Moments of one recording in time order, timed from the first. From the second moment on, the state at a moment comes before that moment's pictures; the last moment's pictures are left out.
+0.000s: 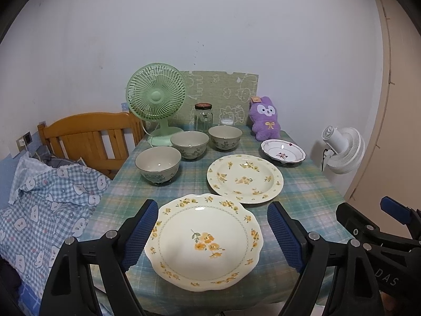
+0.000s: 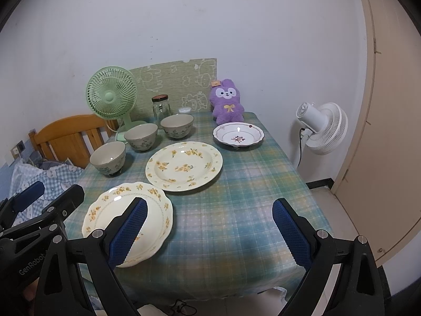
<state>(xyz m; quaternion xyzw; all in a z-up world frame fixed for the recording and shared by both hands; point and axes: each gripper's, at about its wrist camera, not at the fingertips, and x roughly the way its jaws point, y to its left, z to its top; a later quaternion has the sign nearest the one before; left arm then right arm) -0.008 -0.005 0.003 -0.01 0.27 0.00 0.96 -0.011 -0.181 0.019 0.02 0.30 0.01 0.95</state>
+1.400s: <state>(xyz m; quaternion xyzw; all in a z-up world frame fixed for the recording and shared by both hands) 0.020 0.012 -0.011 -0.02 0.31 0.01 0.95 0.023 -0.164 0.016 0.02 0.33 0.01 0.94</state>
